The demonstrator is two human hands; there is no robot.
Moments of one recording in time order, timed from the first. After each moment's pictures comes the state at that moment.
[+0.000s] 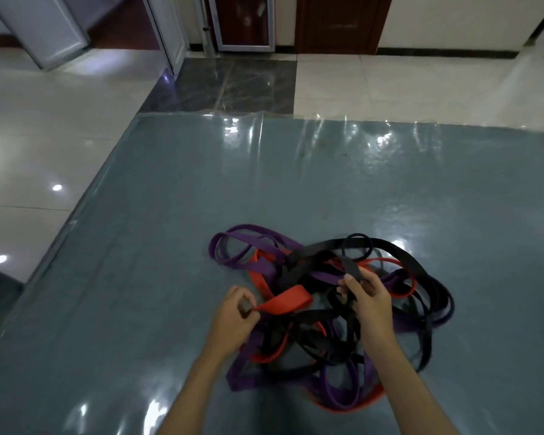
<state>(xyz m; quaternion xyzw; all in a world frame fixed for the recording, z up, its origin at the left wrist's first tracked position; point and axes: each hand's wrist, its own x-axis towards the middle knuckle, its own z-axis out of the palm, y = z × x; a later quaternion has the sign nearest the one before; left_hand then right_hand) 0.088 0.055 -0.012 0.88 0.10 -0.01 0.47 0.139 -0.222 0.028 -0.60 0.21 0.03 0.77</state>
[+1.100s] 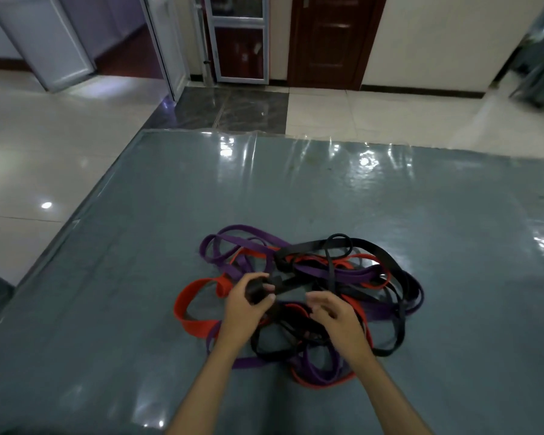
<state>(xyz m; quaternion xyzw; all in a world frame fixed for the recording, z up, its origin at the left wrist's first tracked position) 0.053 -0.005 0.040 0.77 0.11 0.04 0.63 0.057 -0.228 0.040 -0.79 -0.03 0.10 0.60</state>
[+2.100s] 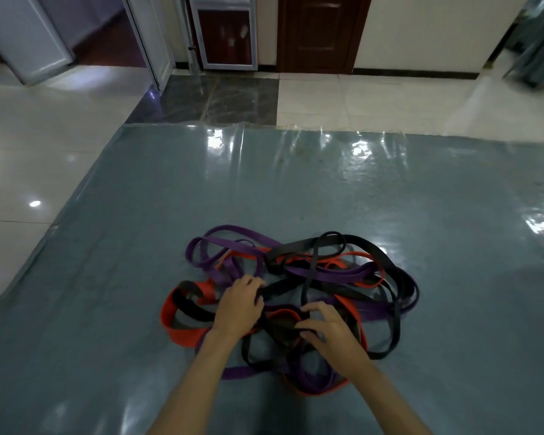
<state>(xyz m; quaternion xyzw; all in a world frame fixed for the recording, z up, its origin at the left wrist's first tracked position) 0.103 -0.005 0.015 0.97 -0.02 -0.07 0.23 0.068 -0.258 -0.014 -0.91 -0.24 0.05 0.34</state>
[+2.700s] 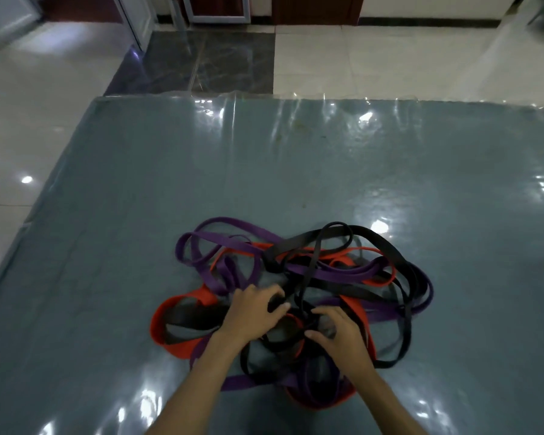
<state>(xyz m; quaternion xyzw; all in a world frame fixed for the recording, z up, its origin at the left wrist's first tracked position) 0.138 -0.021 -0.005 0.95 -0.07 -0.20 0.24 0.091 -0.259 -0.049 -0.88 0.00 0.11 0.46</state>
